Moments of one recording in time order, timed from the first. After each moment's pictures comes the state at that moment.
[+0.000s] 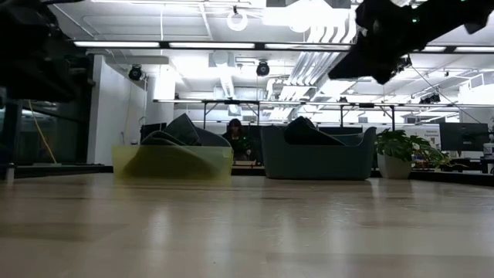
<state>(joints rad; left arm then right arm) 0.57 0.01 0.31 -0.86 0.55 0.83 0.06 0.95 0.53 -0.02 0.40 0.30</state>
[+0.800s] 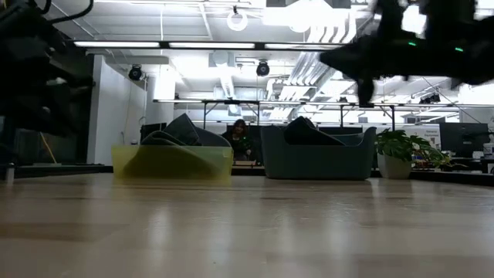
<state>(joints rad) 0.31 0.01 0.19 -0.82 0.32 0.88 -0.06 1.27 0.22 1.21 0.19 0.36</state>
